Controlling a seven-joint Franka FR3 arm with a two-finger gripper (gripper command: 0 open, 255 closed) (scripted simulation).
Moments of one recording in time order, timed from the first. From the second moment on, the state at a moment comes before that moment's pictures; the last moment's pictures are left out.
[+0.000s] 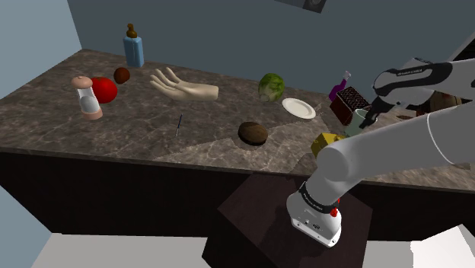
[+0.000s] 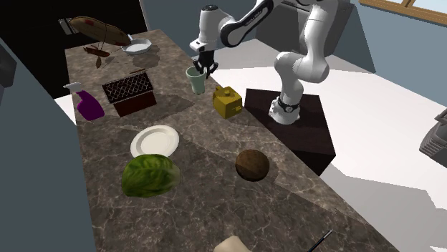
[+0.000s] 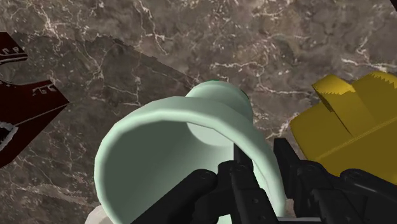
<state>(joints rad) -0.41 -0.52 -1.18 -2.44 -0.61 2.28 -1.27</state>
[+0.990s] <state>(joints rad) -0.18 -0.38 -1.49 -2.52 -0.61 2.55 -1.29</state>
